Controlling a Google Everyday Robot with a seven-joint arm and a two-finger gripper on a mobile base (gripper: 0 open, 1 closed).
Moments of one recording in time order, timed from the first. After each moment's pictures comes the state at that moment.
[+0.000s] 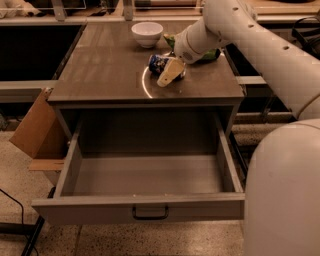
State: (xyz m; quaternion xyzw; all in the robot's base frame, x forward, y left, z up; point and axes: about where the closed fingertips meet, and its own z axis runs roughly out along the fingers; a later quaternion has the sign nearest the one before) arm 0.786 -0.044 0.862 -0.57 0.72 0.05 0.39
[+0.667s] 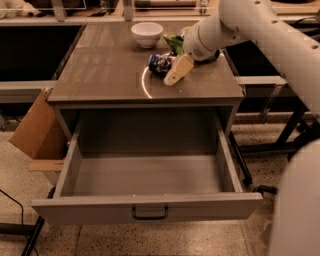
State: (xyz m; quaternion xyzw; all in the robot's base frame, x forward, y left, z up) arm 0.760 -0.062 0.892 -0.58 0.70 0.05 0.41
